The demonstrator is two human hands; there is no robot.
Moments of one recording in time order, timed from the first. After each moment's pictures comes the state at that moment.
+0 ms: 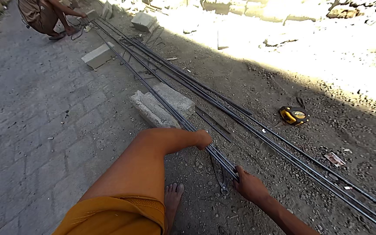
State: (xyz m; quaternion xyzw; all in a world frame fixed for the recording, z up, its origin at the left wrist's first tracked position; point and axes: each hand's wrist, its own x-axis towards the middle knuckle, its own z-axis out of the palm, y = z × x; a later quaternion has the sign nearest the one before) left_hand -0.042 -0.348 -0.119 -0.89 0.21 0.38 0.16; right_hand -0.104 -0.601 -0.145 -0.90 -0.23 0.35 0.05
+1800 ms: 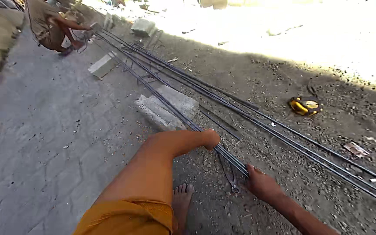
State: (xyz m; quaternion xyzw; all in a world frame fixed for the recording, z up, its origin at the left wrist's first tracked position) left_hand -0.037 -0.357 -0.127 -0.88 0.23 0.37 0.16; right_hand -0.109 -0.607 -0.149 -0.91 -0.22 0.35 0.07
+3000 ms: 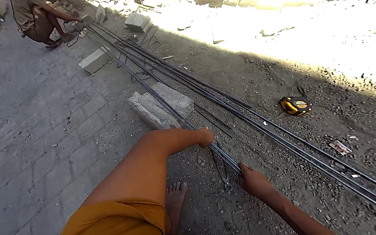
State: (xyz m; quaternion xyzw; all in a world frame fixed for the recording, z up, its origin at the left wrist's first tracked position) left_hand -0.038 -0.360 -0.125 -0.87 0.22 0.39 0.19; right_hand -0.106 -0.607 -0.147 -0.90 -0.23 0.37 0.06
